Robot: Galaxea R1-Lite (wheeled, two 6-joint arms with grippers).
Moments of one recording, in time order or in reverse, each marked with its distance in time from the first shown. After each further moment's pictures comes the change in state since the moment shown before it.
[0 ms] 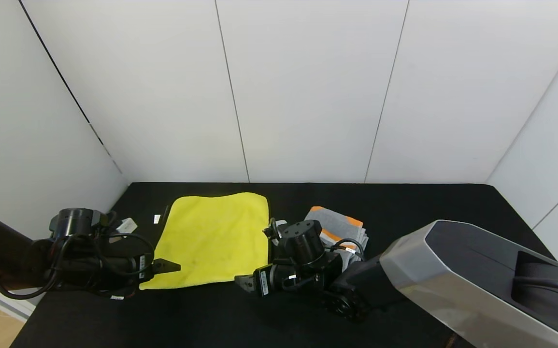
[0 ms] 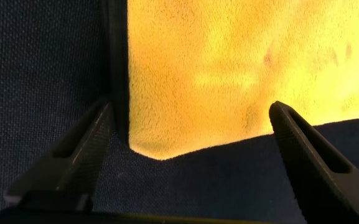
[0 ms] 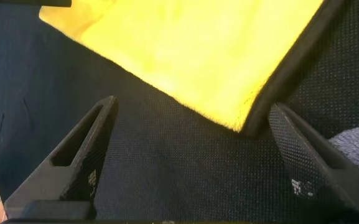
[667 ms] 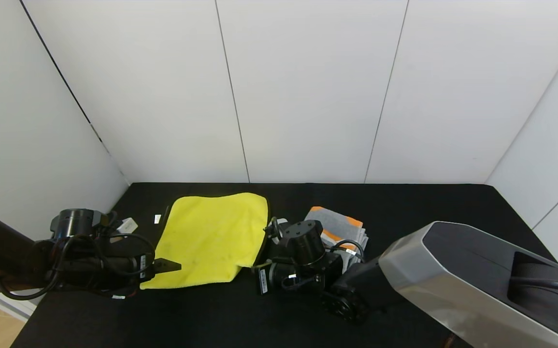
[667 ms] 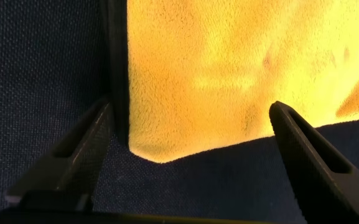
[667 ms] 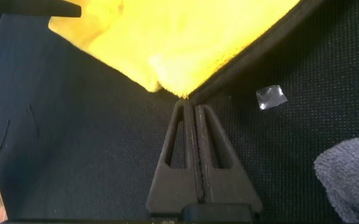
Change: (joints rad) left arm -0.003 0.017 0.000 -0.020 -0.001 0.000; right arm 0.000 0.006 0.008 -0.054 0.000 0.004
